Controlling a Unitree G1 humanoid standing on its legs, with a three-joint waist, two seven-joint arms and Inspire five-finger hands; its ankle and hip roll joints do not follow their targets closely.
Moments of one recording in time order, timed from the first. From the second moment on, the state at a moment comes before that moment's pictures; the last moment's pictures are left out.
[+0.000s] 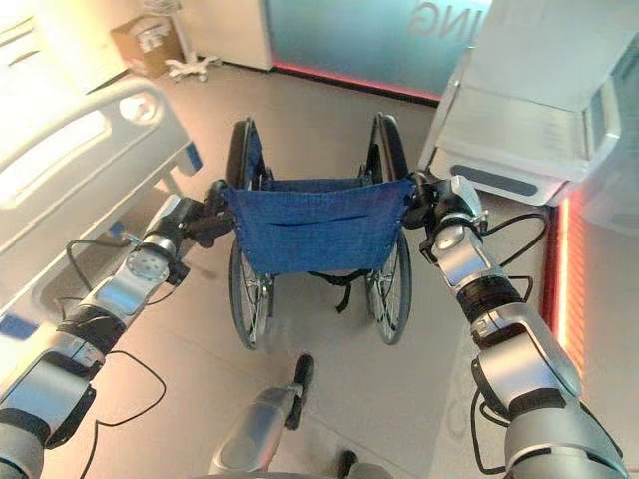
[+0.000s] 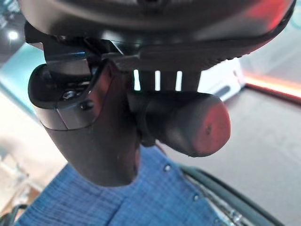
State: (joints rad) left arm -0.72 0.64 -0.49 0.65 -0.11 0.17 0.10; right arm -0.89 -0.63 0.52 0.75 0.08 0.40 -0.19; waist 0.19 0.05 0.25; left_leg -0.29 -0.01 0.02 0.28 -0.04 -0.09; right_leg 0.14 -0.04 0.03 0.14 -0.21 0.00
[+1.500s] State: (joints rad) left arm -0.77 0.51 -0.47 0.72 -0.08 0.15 0.15; right arm -0.93 -0.69 0.49 0.81 0.01 0.38 -0.13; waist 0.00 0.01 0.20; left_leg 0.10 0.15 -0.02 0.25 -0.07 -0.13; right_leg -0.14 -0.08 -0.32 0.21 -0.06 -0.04
